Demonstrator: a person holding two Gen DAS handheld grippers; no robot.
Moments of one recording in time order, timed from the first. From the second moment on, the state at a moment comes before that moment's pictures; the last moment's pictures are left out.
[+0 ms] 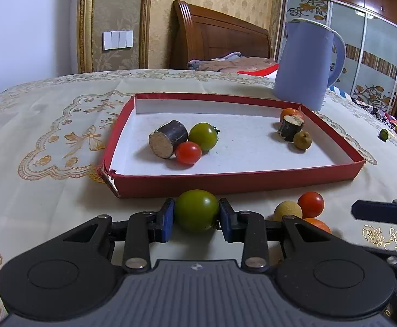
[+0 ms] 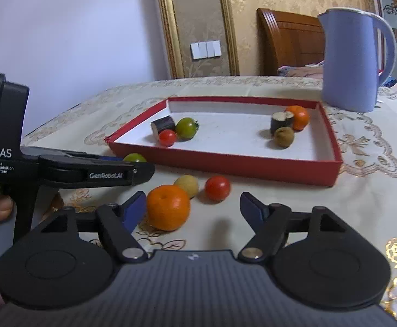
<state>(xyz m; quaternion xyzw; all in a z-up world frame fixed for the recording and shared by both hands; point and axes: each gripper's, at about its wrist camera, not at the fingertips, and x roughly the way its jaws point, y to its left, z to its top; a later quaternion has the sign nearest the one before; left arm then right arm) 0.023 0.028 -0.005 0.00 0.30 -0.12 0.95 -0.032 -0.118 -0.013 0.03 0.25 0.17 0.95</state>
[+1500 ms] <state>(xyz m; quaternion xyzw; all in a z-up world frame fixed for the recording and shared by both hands) 0.022 0.028 -0.005 0.00 0.30 -0.10 0.95 -0.026 -0.118 -0.005 0.02 0.24 0.10 0.97</state>
